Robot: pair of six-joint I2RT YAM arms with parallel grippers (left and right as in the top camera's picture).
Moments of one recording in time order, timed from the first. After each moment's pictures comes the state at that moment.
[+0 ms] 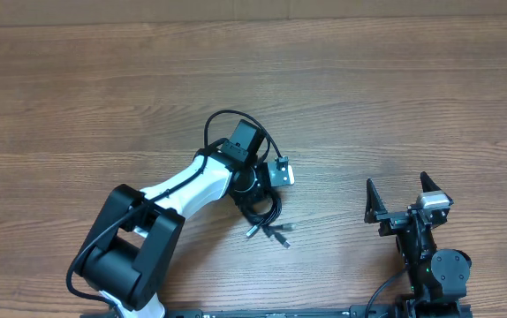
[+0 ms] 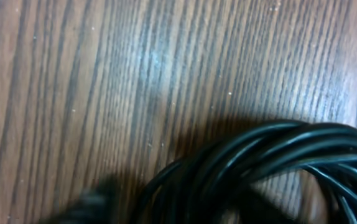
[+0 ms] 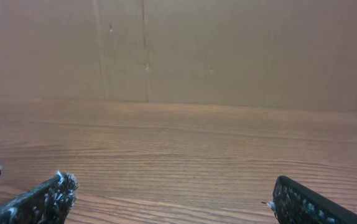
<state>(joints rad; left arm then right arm) -0.54 1.84 1.02 -0.44 0.23 0.84 0.04 0.01 0.02 -0.03 -0.09 0.01</state>
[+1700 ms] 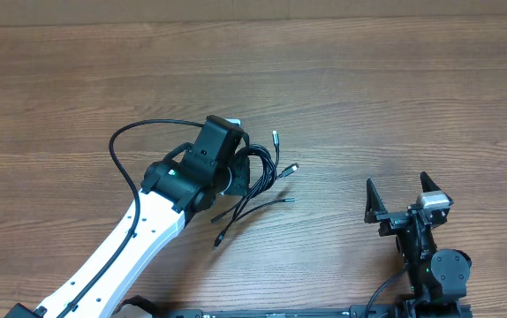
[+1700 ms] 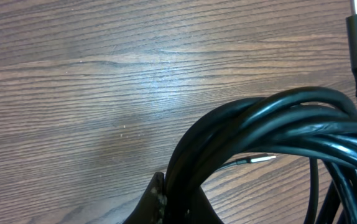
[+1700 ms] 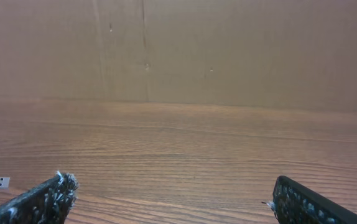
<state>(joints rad) -0.54 1.35 1.07 -0.76 0.01 -0.45 0.04 0.01 0.02 -0.03 -0.09 0.01</state>
